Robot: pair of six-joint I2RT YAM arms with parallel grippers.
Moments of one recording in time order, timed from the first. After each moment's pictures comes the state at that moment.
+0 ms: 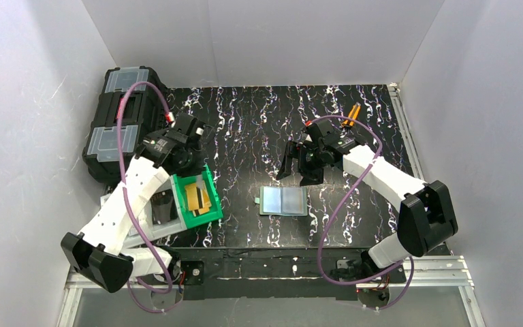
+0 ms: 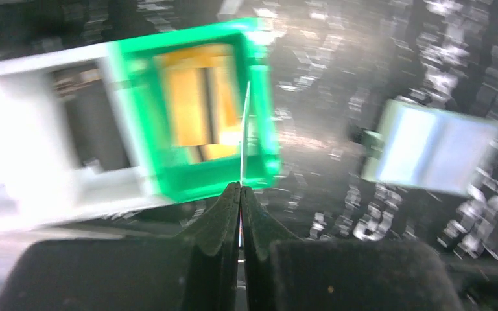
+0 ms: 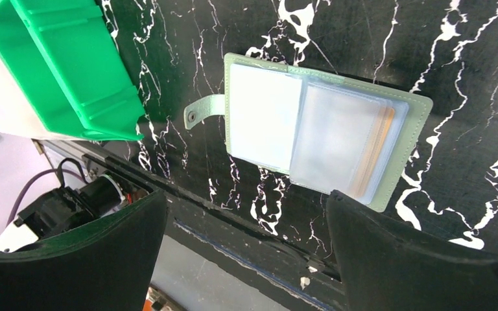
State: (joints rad) left arm -0.48 1.24 1.34 -1.16 -0.21 -0.58; right arm 0.56 1.49 1.13 -0.67 -0.34 0.68
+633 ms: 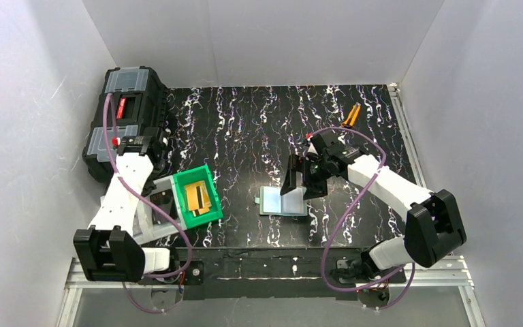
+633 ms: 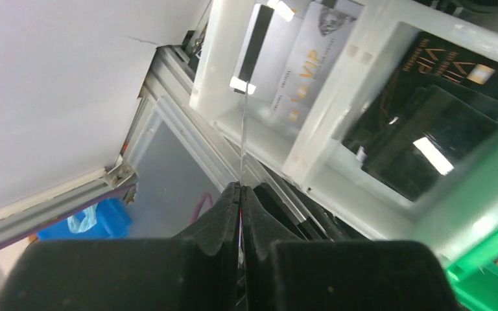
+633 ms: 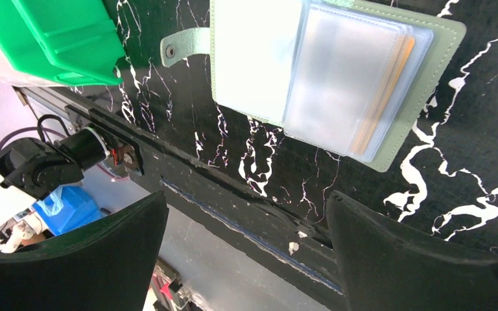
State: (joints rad) left arm -0.06 1.27 1.19 -1.49 -0.75 -0.60; right arm 0.56 1.41 1.01 -0.70 -0.45 0.62
